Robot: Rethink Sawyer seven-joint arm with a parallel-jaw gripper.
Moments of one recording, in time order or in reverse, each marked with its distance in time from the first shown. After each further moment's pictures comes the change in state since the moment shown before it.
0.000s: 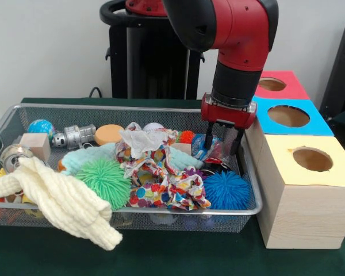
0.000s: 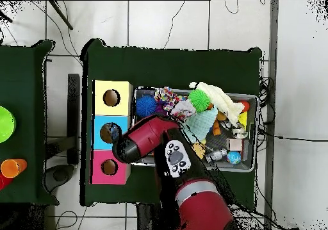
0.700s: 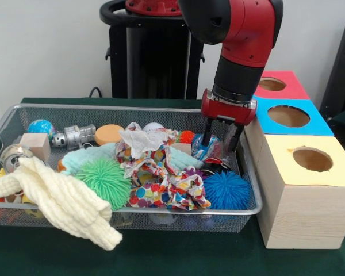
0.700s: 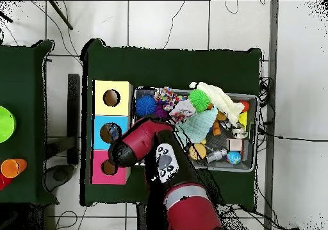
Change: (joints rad) arm 0.058 -0.017 -0.044 0.001 -0.047 0.000 0.000
